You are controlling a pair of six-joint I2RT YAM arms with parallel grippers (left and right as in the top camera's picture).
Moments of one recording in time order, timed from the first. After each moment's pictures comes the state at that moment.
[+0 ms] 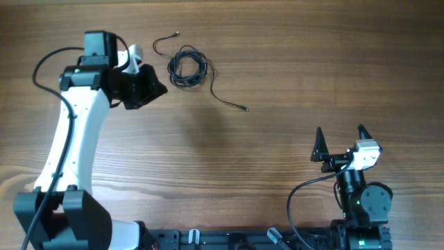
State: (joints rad) left arm 0.01 1.60 1.35 -0.94 0.51 -0.42; right arm 0.01 0.02 0.01 0.00 -0.04 0.01
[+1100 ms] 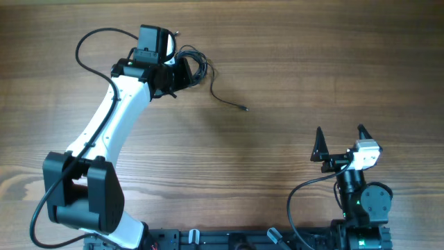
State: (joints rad) left arm -0.21 1.74 1.35 -0.66 0.23 -0.49; right arm 0.01 0.02 0.01 0.00 -0.04 0.01
